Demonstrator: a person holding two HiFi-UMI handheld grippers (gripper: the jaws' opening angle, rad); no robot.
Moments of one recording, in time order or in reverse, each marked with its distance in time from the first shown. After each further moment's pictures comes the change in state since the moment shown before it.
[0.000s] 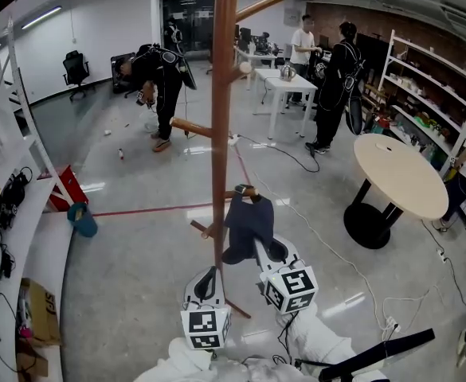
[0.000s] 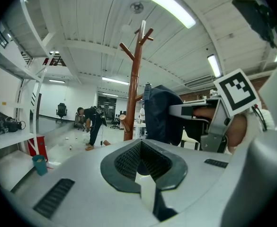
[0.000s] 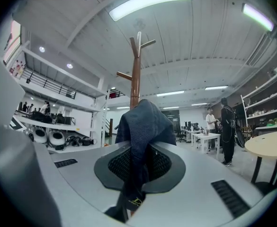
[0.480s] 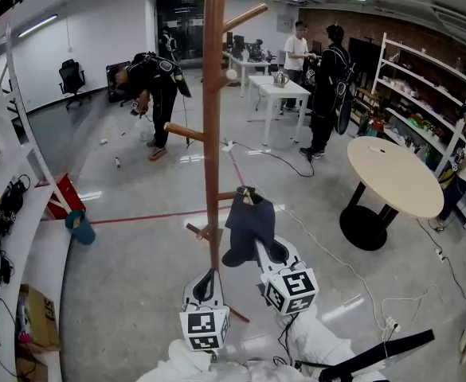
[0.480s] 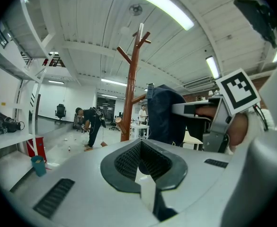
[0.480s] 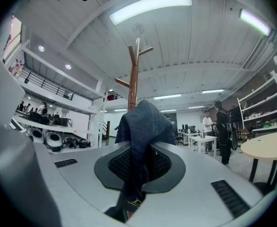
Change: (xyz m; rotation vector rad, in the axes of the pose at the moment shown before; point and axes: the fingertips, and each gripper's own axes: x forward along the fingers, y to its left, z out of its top) left arm -0.003 -0.004 0.005 0.002 -0.018 -0.014; right arm -0.013 -0.006 0.012 0.000 -0.036 -0.038
